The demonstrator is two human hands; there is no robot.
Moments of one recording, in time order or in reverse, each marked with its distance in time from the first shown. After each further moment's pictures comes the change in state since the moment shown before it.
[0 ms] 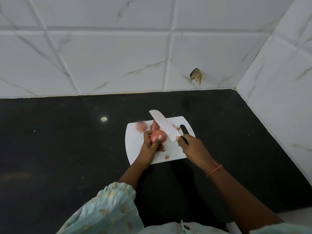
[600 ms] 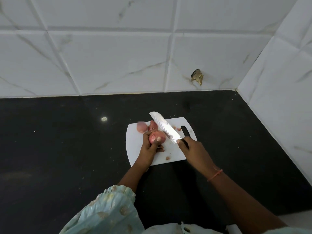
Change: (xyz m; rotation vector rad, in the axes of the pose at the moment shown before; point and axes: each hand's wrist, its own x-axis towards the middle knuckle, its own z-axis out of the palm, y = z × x) left_hand -0.004 0.002 0.000 -0.046 0.043 0.018; right_hand -0.002 0.015 0.006 -0.187 0.059 -0.118
